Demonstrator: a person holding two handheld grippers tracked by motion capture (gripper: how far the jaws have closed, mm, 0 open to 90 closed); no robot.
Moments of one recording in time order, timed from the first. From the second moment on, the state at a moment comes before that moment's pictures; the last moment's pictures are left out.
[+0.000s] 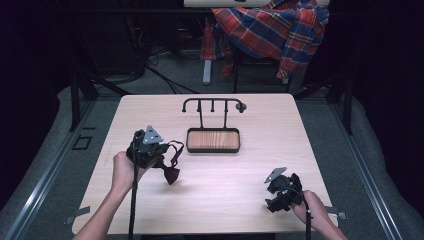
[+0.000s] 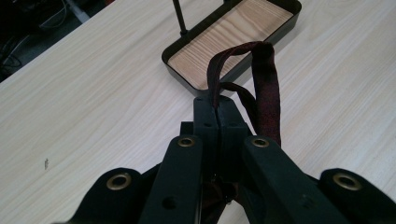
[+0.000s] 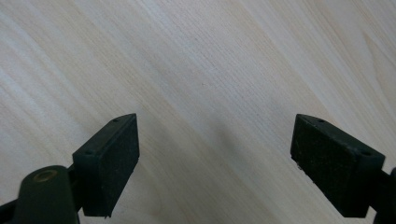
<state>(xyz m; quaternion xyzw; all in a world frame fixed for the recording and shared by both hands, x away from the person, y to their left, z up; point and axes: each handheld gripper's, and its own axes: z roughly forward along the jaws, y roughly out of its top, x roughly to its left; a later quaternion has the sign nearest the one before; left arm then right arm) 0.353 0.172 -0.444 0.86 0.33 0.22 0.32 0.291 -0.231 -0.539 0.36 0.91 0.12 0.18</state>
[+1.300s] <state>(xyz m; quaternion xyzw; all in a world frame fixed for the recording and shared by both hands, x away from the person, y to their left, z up) 0.404 0.139 -0.397 0.86 0.32 0.25 0.32 0.291 -0.232 -0.539 0.36 0.91 0.12 0.17</state>
